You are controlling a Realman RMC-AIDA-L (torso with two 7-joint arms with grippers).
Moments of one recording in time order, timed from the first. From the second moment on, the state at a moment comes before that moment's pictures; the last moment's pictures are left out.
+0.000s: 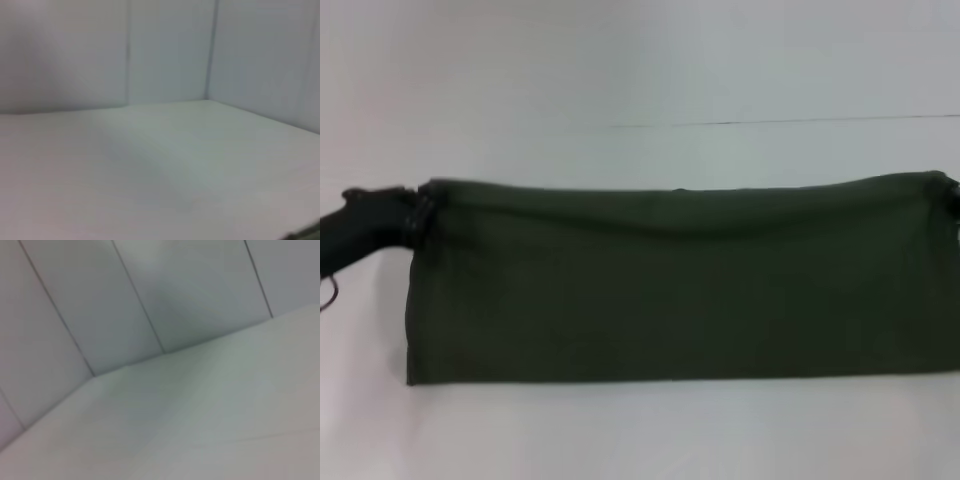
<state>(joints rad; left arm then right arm) -0.60 -2.16 0.13 0.68 2.18 1.26 -1.21 0.54 2.06 0.04 -0.55 -2.19 -1.33 1.44</state>
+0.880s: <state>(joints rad) -0.76 -2.16 0.28 0.56 2.14 0.84 -1.20 0.66 2.08 -0.15 -0.46 -2.07 -0.94 1.43</state>
